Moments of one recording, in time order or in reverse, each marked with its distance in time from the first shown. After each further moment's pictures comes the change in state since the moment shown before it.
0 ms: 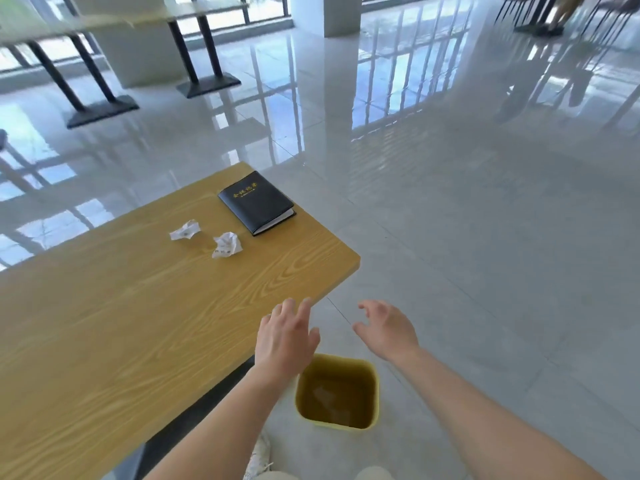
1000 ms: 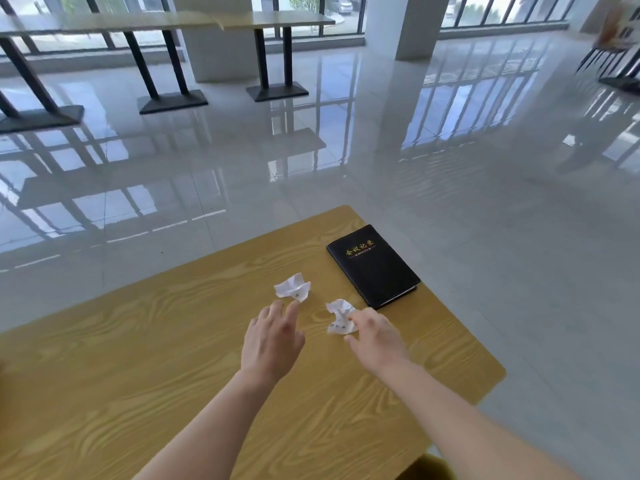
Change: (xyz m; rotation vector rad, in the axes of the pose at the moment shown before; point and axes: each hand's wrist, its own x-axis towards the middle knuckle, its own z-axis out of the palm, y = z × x) left_hand 0.127 -0.295 -0.101 -0.014 0.073 -0.192; right_hand 0.178 -0.293 0.066 -0.128 -0.042 -0.279
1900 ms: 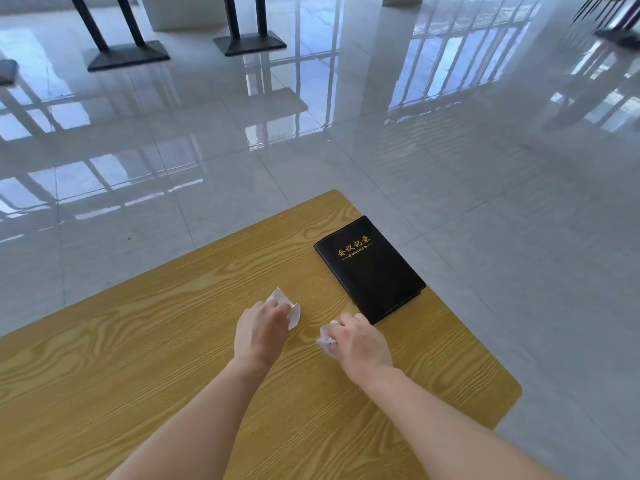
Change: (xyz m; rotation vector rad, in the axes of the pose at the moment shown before) left_hand 0.106 -0.020 0.055 0.069 -0.120 0.026; right_hand 0.076 0.017 0.045 -0.193 -0.060 -0.083
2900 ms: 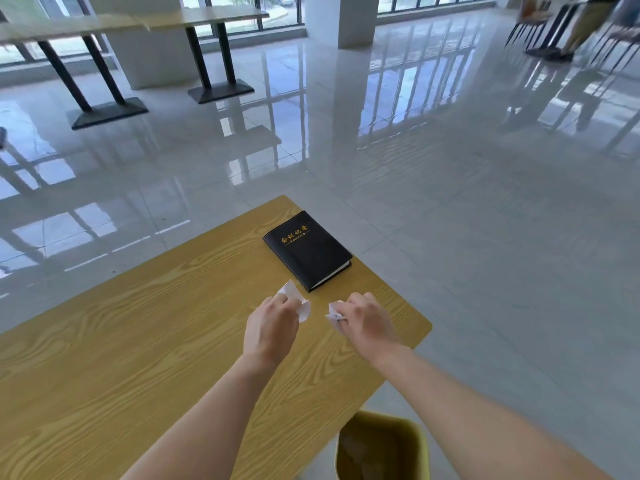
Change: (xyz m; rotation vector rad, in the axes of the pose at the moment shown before) left_hand -0.106 0.139 -0.032 -0.073 0.153 0.164; right_hand -0.143 0.077 -0.061 0.164 0.230 0.088
